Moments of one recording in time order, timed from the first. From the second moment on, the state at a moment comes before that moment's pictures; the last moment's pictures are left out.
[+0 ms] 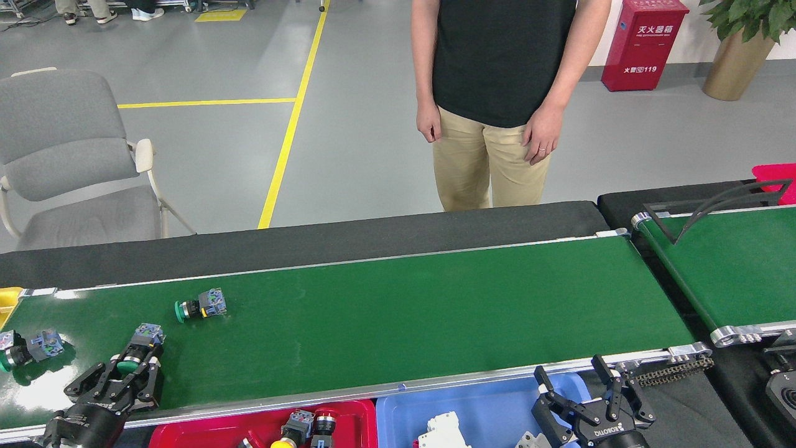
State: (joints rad) left arm 0.13 0.21 0.32 -1.47 -1.43 -0.70 0.07; right arm 0.22 -0.02 -0.04 -1.74 1.32 -0.24 0.01
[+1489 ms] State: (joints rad) left arm 0.35 0.08 0.55 -1.64 -1.43 -0.46 0.06; right arm 0.21 -0.01 -0.09 -1.74 1.39 -0.04 0.01
